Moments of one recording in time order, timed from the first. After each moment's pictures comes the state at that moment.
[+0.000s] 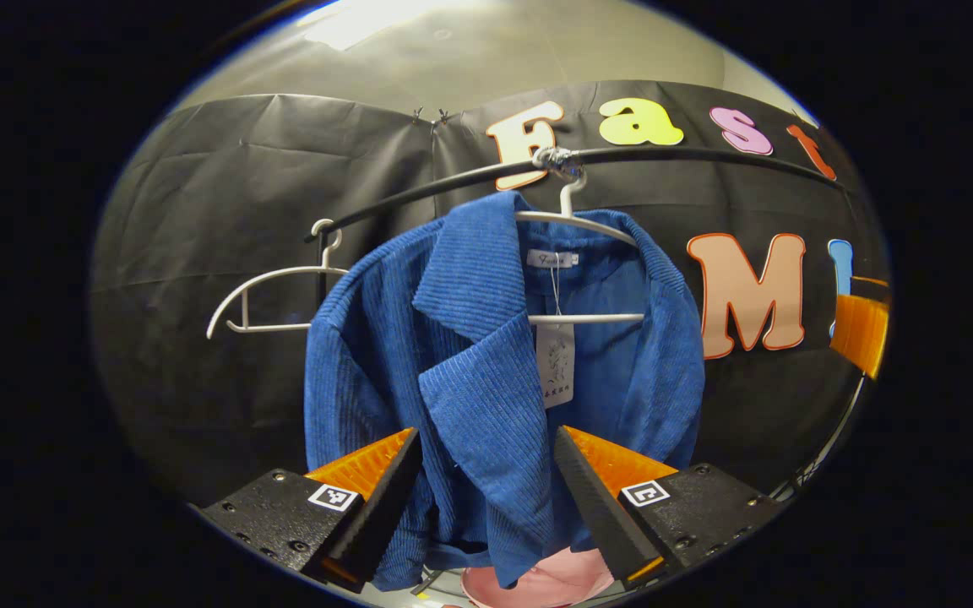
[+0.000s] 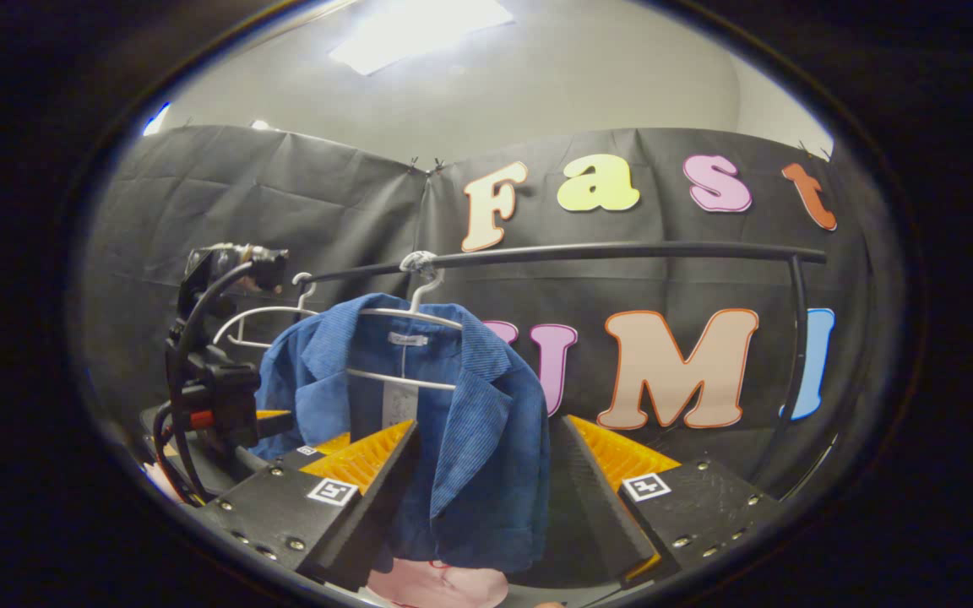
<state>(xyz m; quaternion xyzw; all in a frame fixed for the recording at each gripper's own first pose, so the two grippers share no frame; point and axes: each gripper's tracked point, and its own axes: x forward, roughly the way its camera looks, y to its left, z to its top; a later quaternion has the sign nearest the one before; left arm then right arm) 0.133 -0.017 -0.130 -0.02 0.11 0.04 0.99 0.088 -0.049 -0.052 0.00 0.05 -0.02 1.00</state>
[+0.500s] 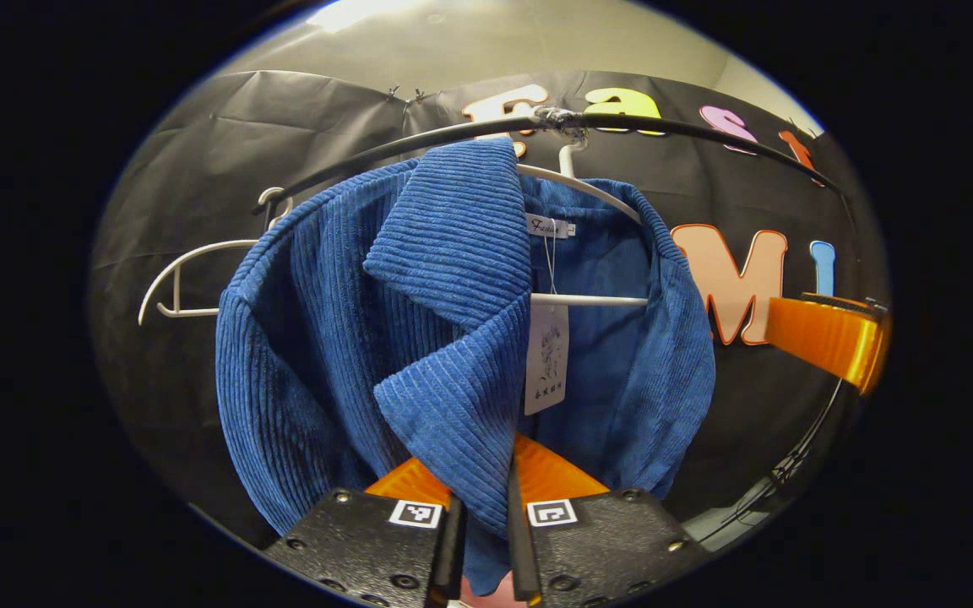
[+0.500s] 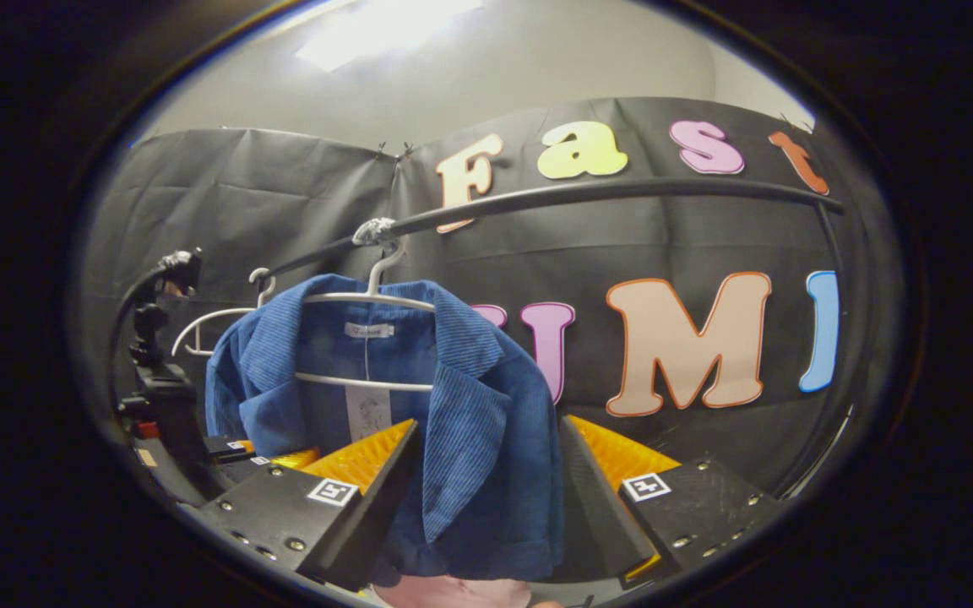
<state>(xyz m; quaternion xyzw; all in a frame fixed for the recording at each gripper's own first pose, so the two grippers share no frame) 0.171 -0.024 -0.147 -0.05 0.12 -0.05 0.99 0.158 -0.046 -0.092 0.04 0.08 -0.05 0.99</state>
